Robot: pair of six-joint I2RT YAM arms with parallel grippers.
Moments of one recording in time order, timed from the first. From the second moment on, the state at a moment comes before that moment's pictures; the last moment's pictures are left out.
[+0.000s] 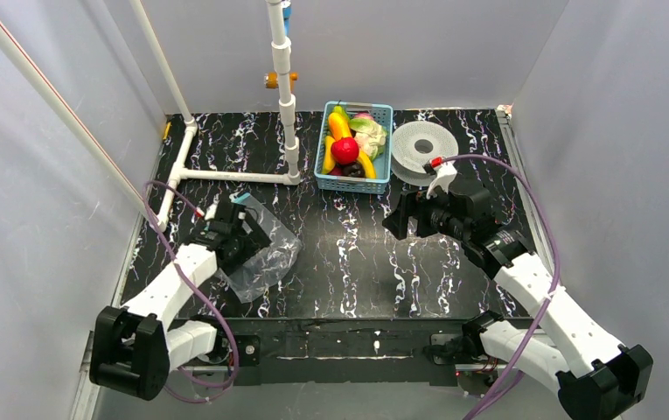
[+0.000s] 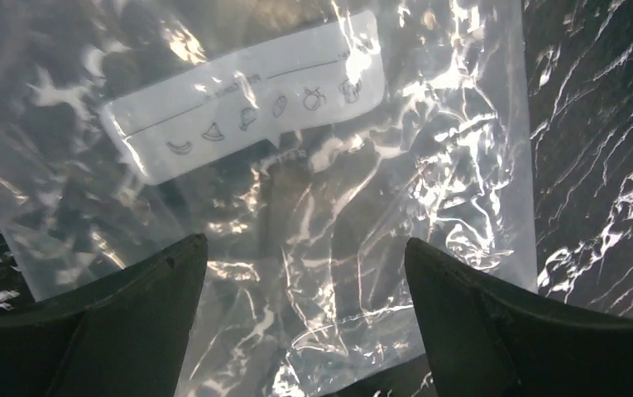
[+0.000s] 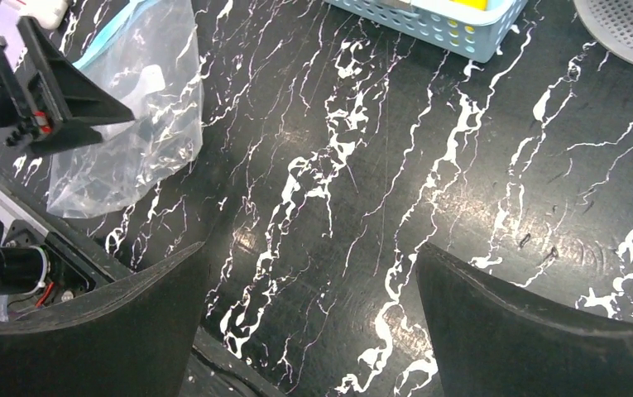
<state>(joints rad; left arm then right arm) -0.24 1.11 0.65 -0.64 -0.14 -0.83 0.51 0.90 0.83 -0.42 -0.21 0.33</state>
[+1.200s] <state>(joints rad) -0.68 0.96 1.01 -0.96 -0.43 -0.63 0.87 1.40 0.83 -0.34 0.01 0.81</state>
